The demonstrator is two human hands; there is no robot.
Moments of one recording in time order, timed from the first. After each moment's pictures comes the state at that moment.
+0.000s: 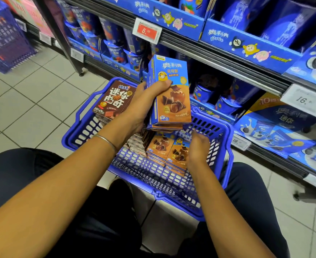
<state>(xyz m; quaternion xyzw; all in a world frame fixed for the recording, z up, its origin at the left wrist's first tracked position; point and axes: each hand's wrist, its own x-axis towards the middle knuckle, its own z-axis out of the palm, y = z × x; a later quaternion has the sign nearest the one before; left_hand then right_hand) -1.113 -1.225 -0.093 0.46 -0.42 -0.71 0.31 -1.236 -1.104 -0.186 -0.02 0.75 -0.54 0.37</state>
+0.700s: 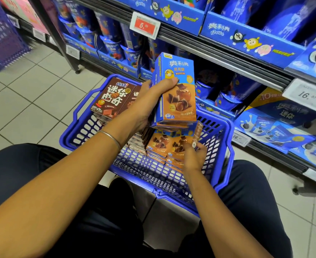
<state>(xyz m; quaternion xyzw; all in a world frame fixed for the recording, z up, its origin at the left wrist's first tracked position) -1.123 -1.224 -0.093 0.44 -0.44 -0.74 0.26 -1.226 -1.085 -0.242 0.02 0.77 -0.55 0.33</state>
